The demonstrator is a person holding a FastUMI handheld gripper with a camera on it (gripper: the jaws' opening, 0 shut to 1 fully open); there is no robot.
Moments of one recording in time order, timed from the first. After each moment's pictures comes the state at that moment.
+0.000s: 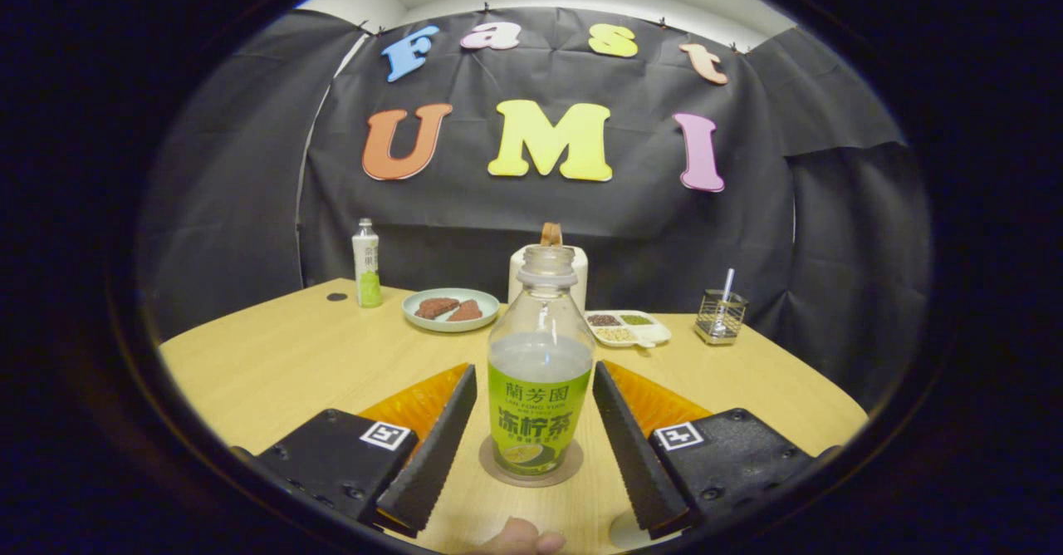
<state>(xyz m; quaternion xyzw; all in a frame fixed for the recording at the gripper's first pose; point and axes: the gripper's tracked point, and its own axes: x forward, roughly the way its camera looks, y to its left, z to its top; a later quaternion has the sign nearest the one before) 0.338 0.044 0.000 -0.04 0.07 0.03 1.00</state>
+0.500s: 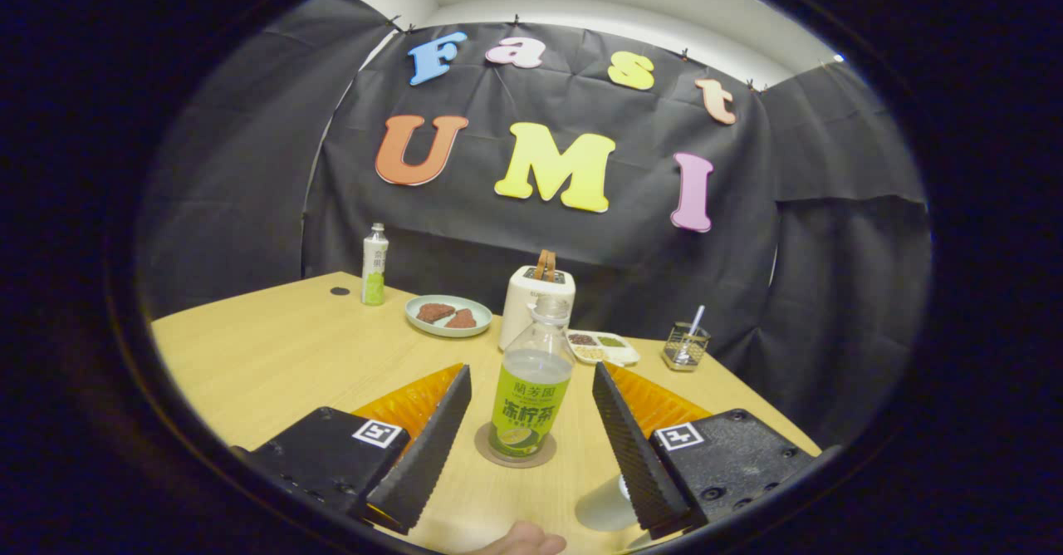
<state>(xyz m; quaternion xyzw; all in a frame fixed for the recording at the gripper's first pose) 0.267 0.039 0.037 -0.11 0.05 0.00 0.99</state>
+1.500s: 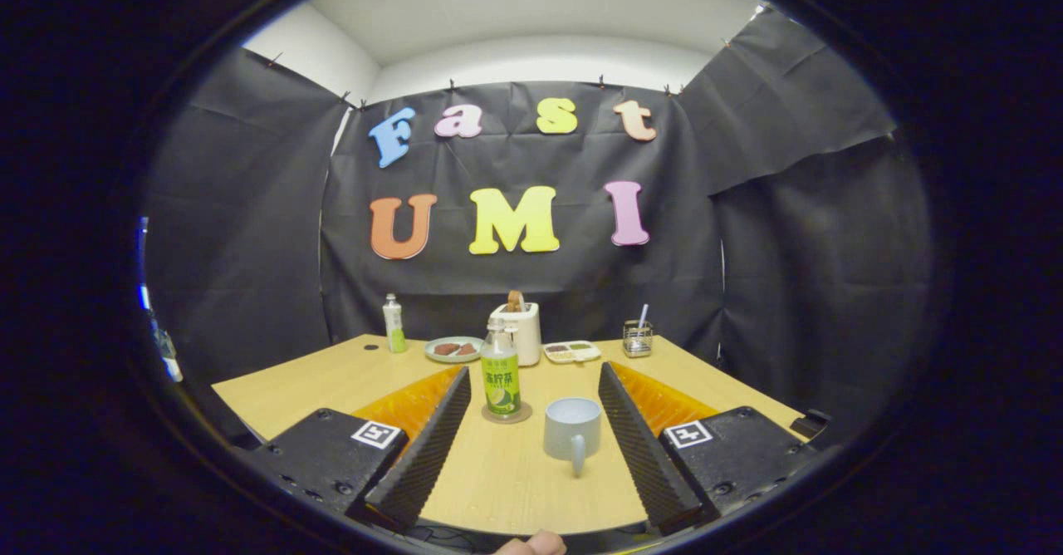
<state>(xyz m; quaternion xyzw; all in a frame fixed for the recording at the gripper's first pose) 0.062 -0.035 0.051 0.01 -0.02 0.02 1.00</state>
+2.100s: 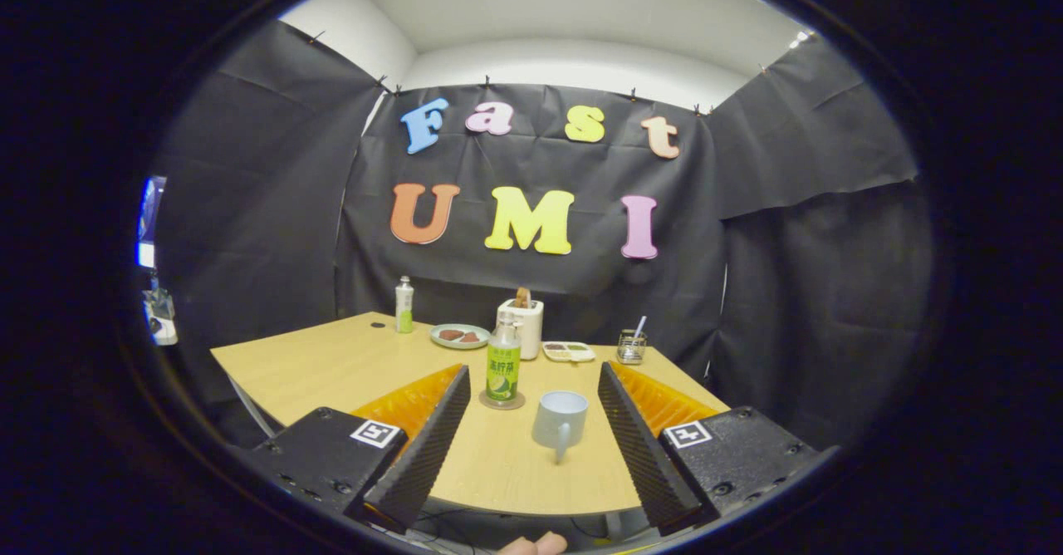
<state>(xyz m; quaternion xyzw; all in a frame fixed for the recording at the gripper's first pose) 0.015 -0.025 0.055 -0.04 -0.01 0.03 1.00</state>
